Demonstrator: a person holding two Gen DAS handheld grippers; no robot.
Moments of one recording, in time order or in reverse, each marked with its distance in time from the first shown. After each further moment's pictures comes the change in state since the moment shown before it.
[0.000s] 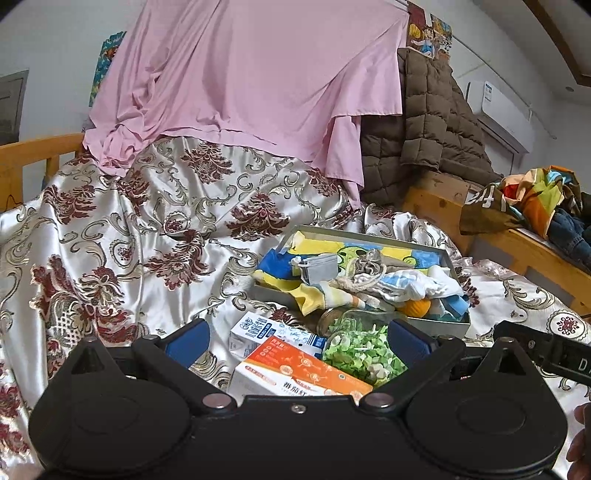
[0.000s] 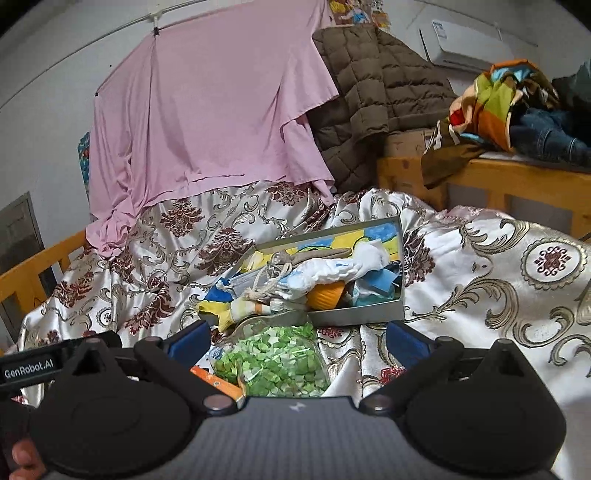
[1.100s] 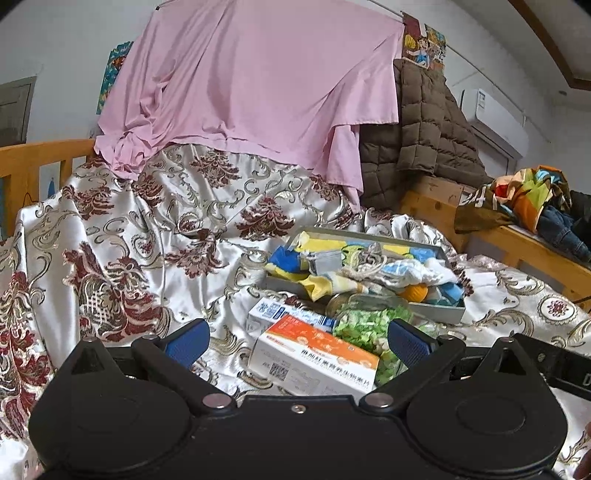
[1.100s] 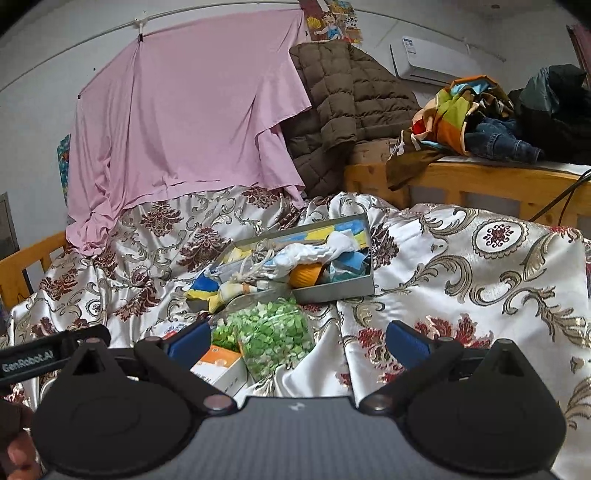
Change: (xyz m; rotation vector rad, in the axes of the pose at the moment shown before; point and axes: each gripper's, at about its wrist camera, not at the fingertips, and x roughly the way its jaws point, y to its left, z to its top) left arm -0.042 0.018 -0.031 0.011 -0.033 -0.003; right arm -0.054 0.029 -0.043 0.017 -0.038 -0.124
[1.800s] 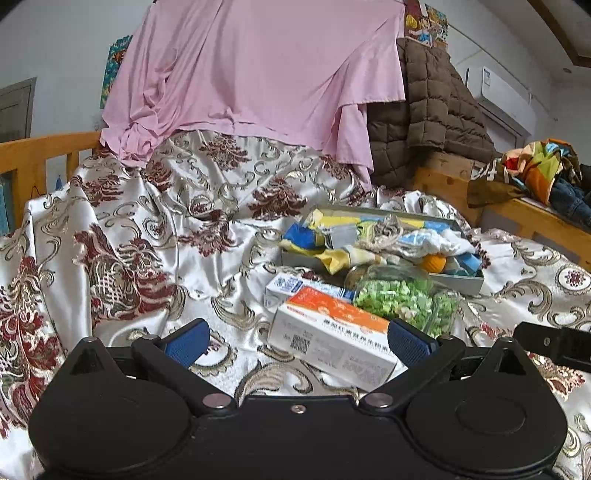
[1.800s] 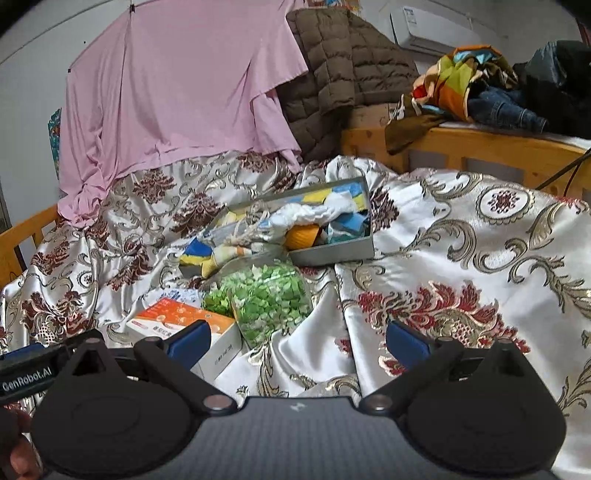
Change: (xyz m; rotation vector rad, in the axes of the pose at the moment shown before) left arm 0.008 0.006 -0.019 0.042 0.050 0.038; right arm 0.021 0.000 -0.010 0.000 0.123 -0.017
